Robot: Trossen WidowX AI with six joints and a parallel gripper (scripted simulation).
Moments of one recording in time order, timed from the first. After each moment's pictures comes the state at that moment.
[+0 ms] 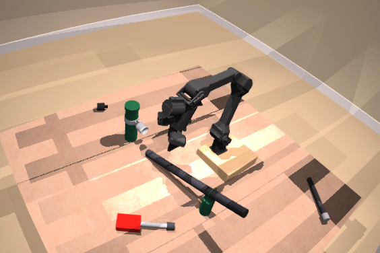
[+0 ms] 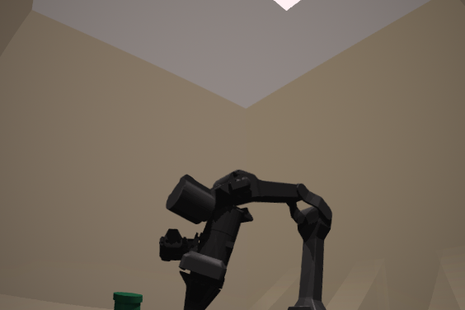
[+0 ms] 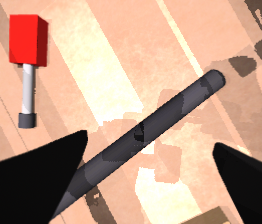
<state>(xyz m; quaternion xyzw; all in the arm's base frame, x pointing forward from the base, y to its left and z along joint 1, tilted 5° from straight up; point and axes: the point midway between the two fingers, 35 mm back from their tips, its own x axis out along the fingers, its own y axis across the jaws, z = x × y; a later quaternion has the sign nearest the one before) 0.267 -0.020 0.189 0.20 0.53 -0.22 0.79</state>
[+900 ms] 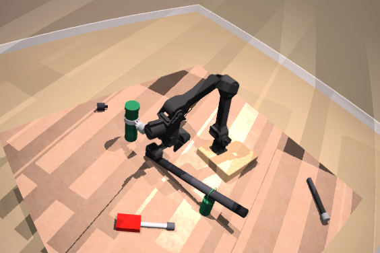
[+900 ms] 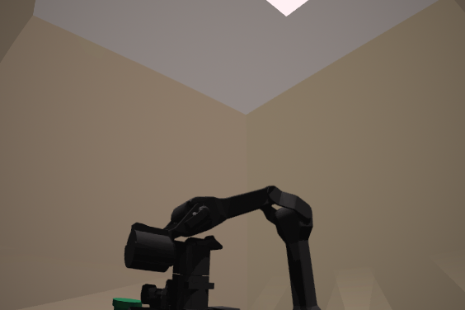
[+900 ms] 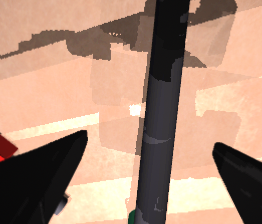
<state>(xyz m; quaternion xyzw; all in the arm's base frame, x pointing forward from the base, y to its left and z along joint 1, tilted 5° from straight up) 0.285 -0.020 0.121 0.45 0.50 -0.48 0.56</state>
